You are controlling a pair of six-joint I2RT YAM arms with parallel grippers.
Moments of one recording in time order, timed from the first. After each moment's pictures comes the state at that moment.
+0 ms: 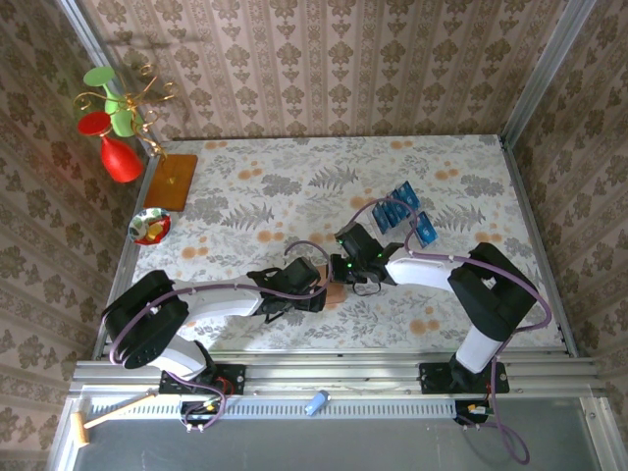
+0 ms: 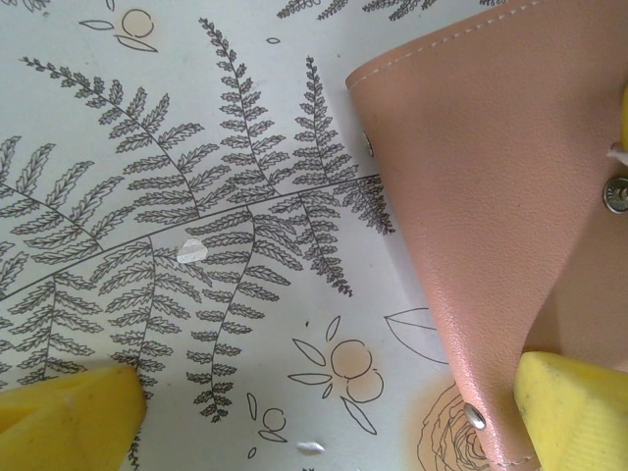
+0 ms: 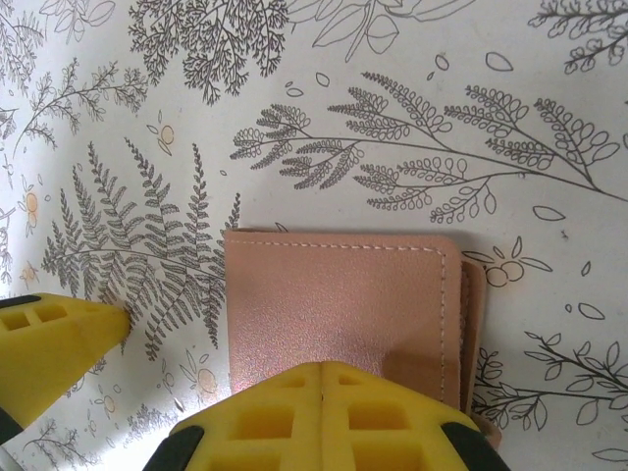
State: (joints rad) left arm -1.00 1.49 0.66 -0.27 -0.21 -0.68; right arm 0.72 1.69 0.87 -0.13 -0.20 0.76
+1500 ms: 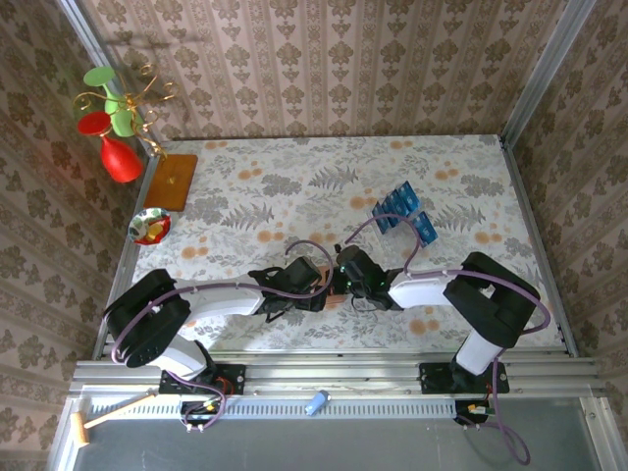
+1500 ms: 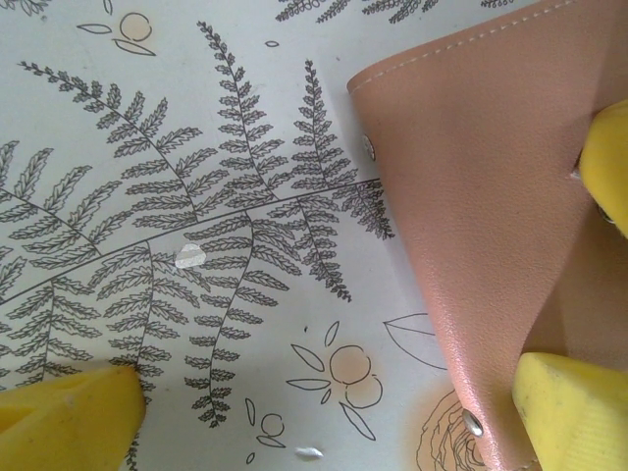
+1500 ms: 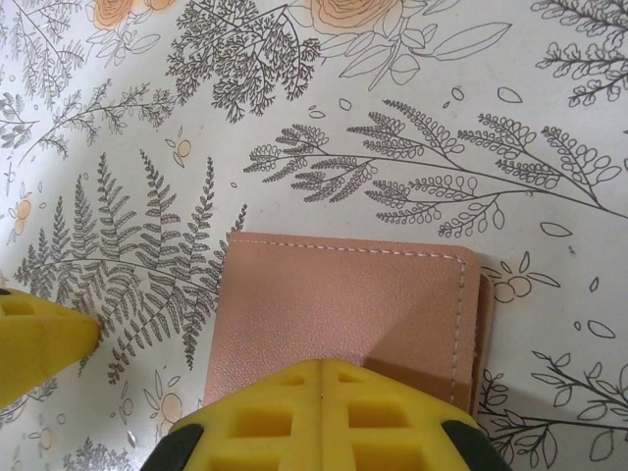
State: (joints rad) left arm -1.00 1.51 0.67 -0.28 -0.21 -0.68; right arm 0.84 1.67 0.65 0.23 0.05 0.72
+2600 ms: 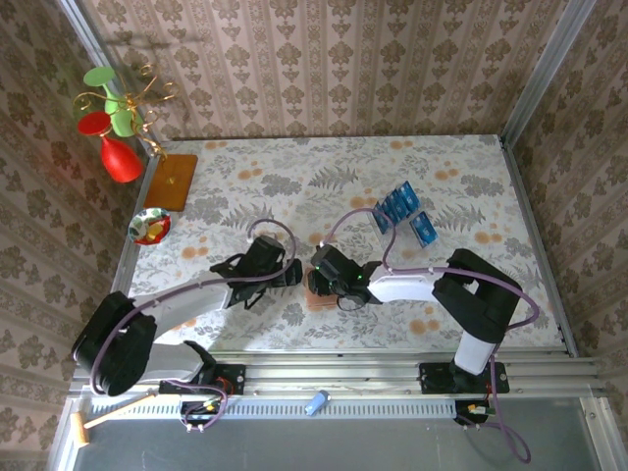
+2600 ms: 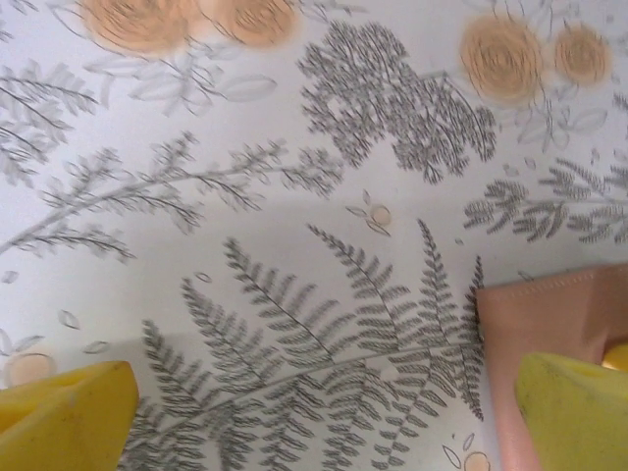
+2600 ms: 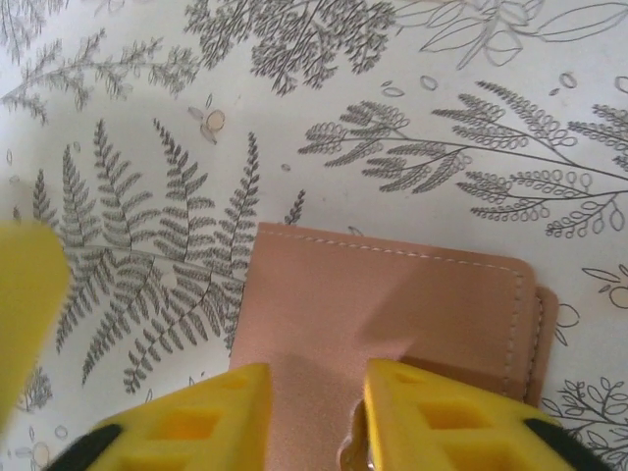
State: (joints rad) left arm -0.72 1.28 0.59 -0.25 -0.16 -0.63; right arm 0.92 1.74 0.88 -0.05 0.12 0.73
